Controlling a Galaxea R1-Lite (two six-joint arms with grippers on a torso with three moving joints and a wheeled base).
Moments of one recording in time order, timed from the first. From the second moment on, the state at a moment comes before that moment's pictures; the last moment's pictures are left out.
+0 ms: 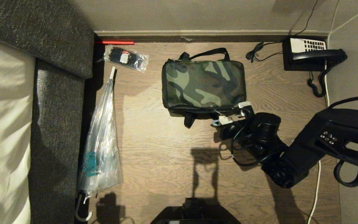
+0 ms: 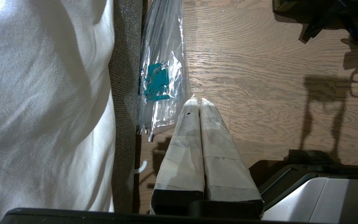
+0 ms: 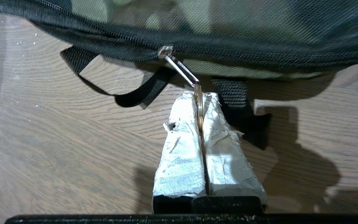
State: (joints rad) left arm 0.00 0.00 0.00 0.00 0.00 0.00; right arm 0.44 2.24 -0.89 -1.35 -0.09 -0.02
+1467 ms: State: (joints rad) left arm 0.00 0.00 0.00 0.00 0.00 0.00; right arm 0.27 2.15 -0.74 -1.32 0.04 -0.03
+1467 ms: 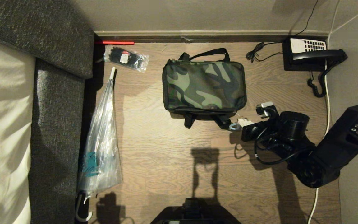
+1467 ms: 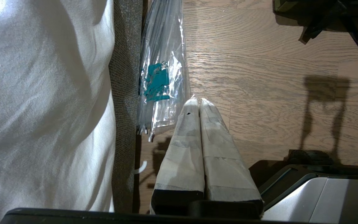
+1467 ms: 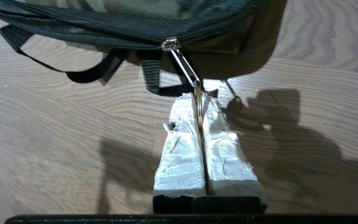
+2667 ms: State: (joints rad) left arm 0.00 0.00 0.00 0.00 0.00 0.00; right arm 0.15 2.12 -0.73 -1.25 0.11 -0.04
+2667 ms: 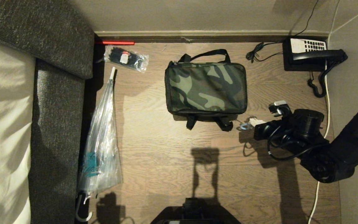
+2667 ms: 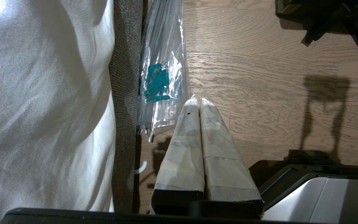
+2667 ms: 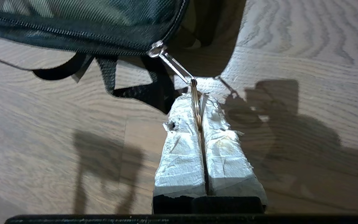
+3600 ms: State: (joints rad) left arm 0.00 0.00 0.00 0.00 0.00 0.00; right arm 0.15 2.13 -0.78 -1.21 0.16 -0.04
